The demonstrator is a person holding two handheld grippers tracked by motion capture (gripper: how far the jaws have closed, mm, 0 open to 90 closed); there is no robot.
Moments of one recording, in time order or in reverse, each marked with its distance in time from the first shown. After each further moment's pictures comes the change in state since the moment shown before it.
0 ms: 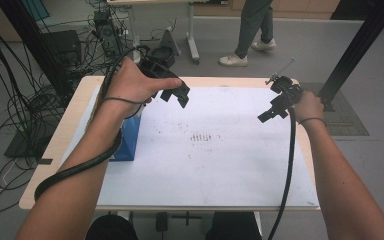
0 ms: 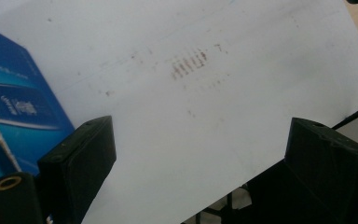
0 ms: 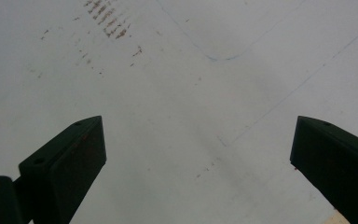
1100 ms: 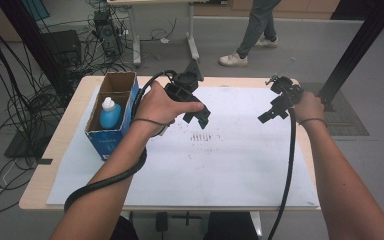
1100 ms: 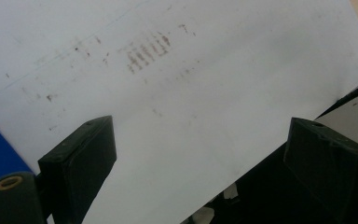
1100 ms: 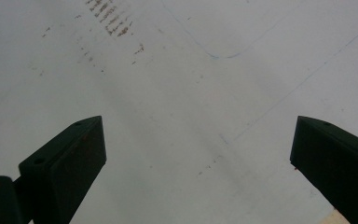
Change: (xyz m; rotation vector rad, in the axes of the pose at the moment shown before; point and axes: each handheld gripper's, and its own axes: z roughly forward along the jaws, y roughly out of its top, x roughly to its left) left arm -0.029 -0.002 0.059 0.059 -0.067 0.060; right arm 0.003 -0.001 -0.002 0.003 -0.004 -0.003
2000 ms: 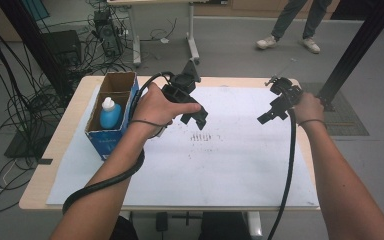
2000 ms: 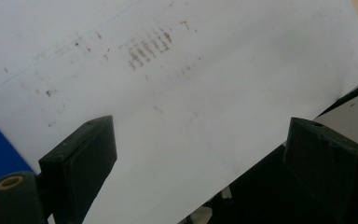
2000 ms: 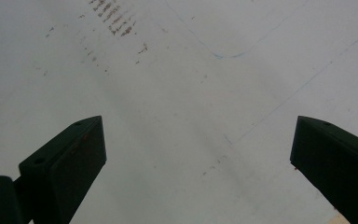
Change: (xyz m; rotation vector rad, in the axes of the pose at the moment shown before) left arm 0.005 -0.005 0.000 -0.002 -0.004 -0.013; right arm 0.002 0.000 0.002 0.000 0.008 0.001
